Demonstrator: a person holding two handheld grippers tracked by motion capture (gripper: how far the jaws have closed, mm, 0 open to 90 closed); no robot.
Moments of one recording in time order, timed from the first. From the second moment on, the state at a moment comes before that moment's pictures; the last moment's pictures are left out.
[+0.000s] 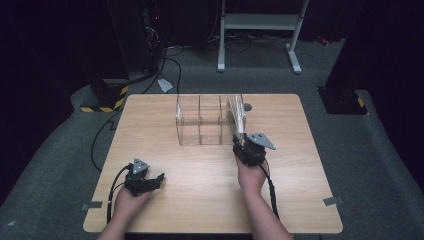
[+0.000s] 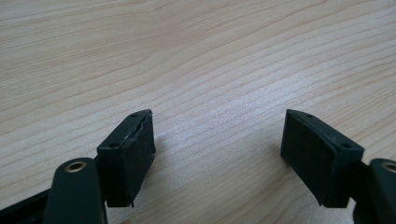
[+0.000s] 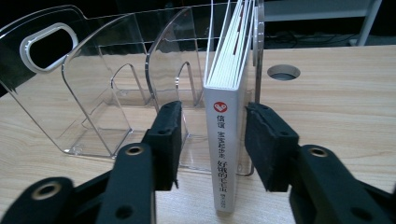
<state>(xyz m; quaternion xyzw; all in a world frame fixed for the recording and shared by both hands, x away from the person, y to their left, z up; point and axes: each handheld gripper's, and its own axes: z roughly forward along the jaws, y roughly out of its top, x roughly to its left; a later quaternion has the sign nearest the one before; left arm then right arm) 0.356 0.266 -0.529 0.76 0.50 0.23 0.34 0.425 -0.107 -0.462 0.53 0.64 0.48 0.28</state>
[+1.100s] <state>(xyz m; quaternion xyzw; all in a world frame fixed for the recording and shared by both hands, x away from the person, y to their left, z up) 0.355 0.267 -0.528 0.76 0.50 0.23 0.34 0.378 -0.194 -0.505 0.50 0.72 0.39 0.27</state>
